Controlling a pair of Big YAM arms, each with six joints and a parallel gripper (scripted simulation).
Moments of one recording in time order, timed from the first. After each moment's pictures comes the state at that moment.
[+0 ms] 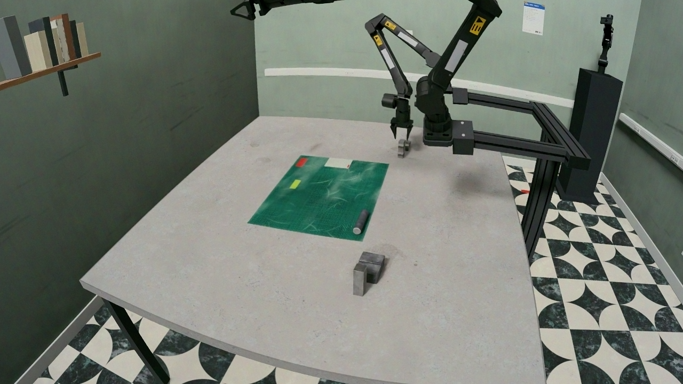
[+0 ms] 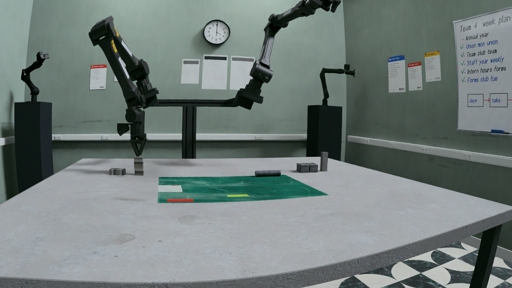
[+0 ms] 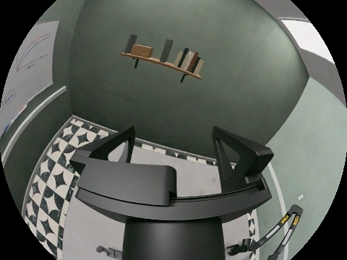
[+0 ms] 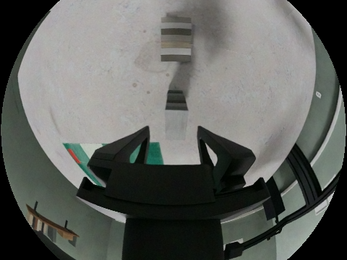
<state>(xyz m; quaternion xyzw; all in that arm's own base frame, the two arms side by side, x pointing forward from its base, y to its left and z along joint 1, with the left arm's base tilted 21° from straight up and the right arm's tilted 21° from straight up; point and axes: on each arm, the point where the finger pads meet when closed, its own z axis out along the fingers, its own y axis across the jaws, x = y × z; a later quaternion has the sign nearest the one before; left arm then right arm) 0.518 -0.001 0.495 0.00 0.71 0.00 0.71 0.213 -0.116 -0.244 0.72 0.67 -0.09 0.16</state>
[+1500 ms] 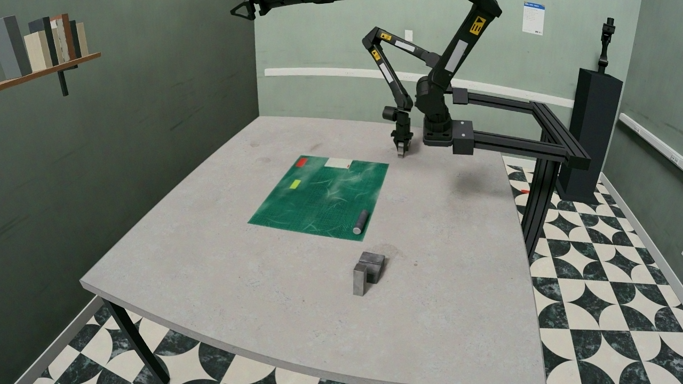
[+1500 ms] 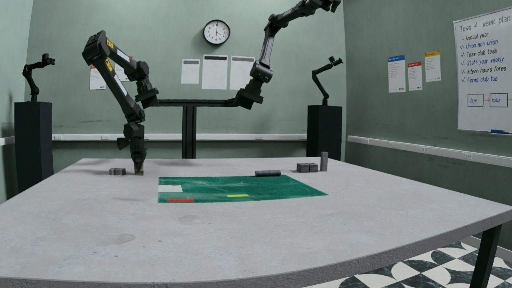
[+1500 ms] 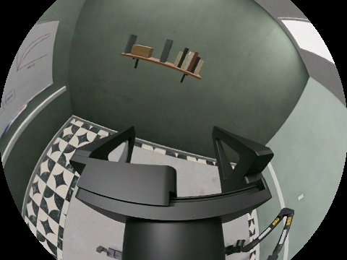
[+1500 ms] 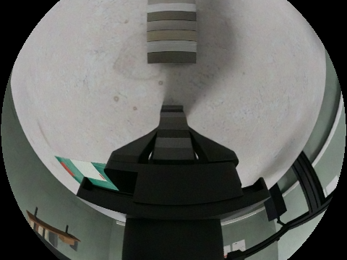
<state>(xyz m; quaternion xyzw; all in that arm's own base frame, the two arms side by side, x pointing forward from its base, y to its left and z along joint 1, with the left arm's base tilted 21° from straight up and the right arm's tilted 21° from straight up) 0.518 -0.001 0.495 0.00 0.71 0.00 0.71 0.216 -0.139 -0.306 0.72 0.67 -0.09 0.16</state>
